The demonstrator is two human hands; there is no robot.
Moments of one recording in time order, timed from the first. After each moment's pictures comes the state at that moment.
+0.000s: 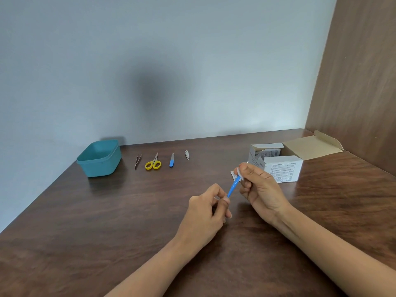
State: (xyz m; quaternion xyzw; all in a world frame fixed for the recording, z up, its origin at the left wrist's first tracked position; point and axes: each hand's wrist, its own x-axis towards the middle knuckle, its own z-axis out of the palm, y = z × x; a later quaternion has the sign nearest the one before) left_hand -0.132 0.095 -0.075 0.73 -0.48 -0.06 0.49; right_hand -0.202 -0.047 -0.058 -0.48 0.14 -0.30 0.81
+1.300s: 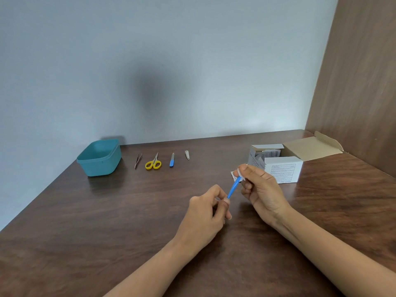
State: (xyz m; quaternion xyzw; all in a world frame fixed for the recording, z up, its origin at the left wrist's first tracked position) left_hand -0.131 0.095 -0.077 0.73 -0.48 -0.05 0.48; right_hand -0.202 -0.046 -0.059 -0.51 0.16 -0.32 0.79
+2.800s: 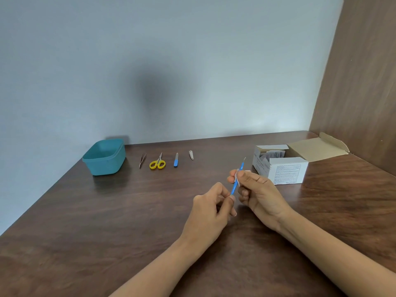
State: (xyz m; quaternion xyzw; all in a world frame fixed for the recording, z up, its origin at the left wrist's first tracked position) left_hand -0.133 0.097 -0.073 0.71 -0.47 -0.04 0.52; right_hand -0.202 -0.036 -0.061 -0.55 0.15 -0.24 0.79
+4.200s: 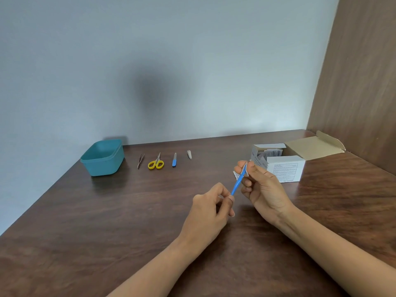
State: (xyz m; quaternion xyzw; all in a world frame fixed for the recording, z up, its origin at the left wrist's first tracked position) left_hand -0.132 0.095 -0.077 0.72 -0.49 -0.03 0.49; right_hand -0.200 -0.044 -0.059 -0.47 0.13 -0.30 0.82
